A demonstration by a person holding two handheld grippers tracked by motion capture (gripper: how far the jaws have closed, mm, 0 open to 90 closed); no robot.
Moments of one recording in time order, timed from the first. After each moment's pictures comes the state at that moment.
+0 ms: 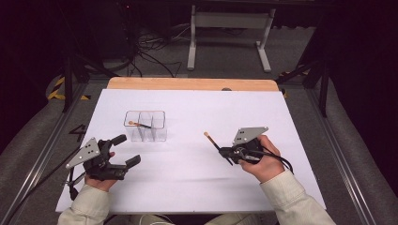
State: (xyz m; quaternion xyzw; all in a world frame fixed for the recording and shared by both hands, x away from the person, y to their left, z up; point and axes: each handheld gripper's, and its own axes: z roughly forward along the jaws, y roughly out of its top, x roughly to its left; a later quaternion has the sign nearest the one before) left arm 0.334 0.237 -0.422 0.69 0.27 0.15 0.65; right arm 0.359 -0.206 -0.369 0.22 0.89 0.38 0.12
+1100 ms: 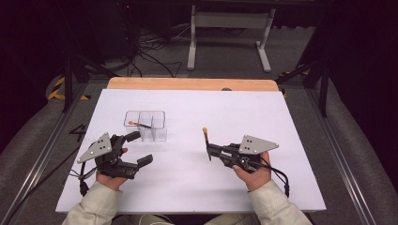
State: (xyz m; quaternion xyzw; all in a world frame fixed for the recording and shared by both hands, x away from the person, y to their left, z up) left arm 0.338 0.205 -0.402 0.70 0.22 0.12 0.66; right arm 0.344 -0.196 -0.393 0.17 0.77 0.60 0.14
